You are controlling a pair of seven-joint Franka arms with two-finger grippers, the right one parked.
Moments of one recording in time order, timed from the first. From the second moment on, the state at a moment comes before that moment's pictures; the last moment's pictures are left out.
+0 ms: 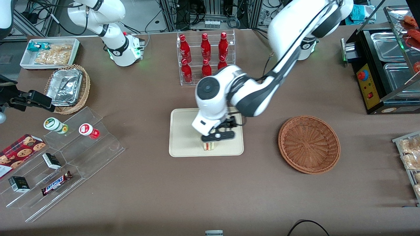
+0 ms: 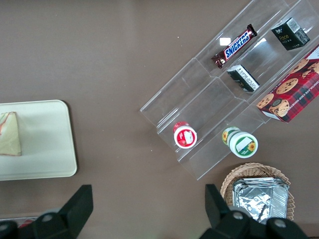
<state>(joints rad) -0.47 0.72 -0.38 -1.12 0.35 1.74 -0.94</state>
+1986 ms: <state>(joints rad) 0.28 0.05 -0.37 -1.50 0.04 1.45 -0.17</state>
